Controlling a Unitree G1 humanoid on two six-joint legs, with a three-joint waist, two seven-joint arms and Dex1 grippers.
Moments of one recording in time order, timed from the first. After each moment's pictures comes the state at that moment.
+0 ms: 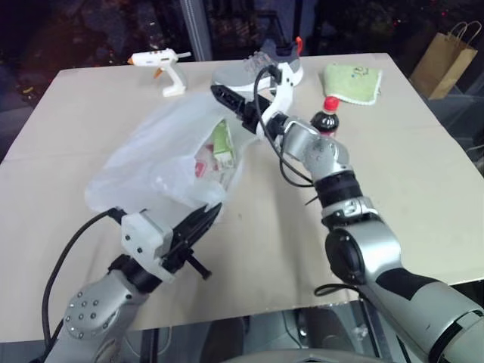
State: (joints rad) left arm 0.35 0.51 0.21 -0.78 -0.49 0.20 -0.56; right arm -1.10 0.11 -0.06 0.58 0.60 0.57 0.47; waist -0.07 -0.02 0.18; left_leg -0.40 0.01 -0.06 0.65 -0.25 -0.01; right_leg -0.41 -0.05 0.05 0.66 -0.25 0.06
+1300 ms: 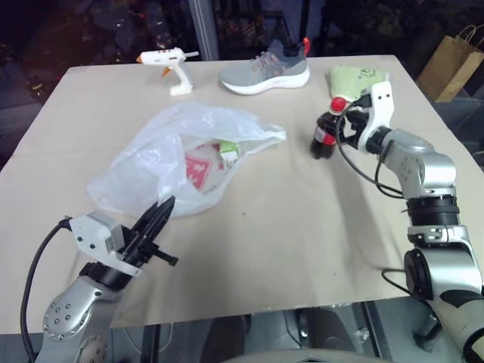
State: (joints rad) left arm 0.40 0.40 0.38 -0.60 -0.57 0.12 -0.58; right arm -0.86 -0.38 -0.09 0.36 0.34 0.66 0.50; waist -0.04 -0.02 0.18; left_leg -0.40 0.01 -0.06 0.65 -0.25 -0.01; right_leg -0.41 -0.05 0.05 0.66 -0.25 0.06
